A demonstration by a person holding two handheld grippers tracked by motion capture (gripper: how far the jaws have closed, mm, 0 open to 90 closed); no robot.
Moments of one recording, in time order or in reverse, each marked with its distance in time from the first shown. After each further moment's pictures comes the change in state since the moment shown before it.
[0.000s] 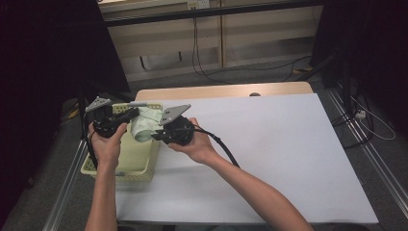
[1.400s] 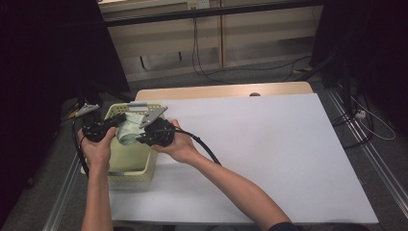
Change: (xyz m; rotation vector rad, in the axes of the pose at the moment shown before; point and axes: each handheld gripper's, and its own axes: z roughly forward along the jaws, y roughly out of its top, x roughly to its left) left arm 0.041 -0.020 -0.009 0.024 0.109 -0.058; right arm 0.004 0.011 0.057 0.045 0.035 -0.014
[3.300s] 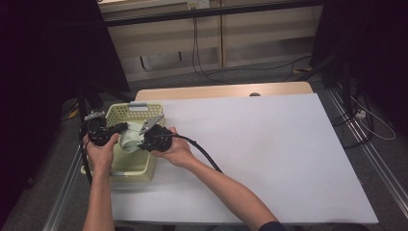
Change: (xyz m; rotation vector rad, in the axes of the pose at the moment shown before) left arm 0.024 -0.029 0.030 0.120 0.044 -0.033; right arm -0.005 -0.029 0.038 0.062 0.017 0.042
